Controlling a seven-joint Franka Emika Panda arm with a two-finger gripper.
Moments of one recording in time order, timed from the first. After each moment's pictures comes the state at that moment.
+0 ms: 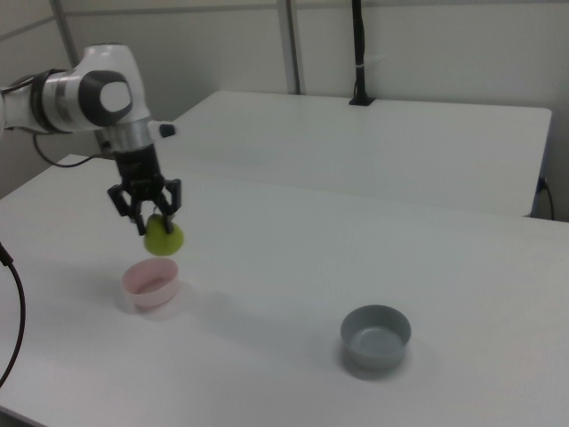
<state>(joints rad) 0.45 0.25 -0.25 -1.67 -0.05 1.73 -0.20</state>
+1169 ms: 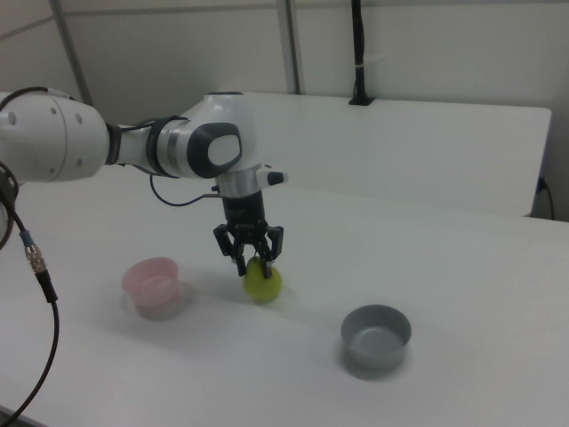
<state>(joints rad) 0.14 0.45 -0.25 -1.63 -0.05 1.89 -0.24</state>
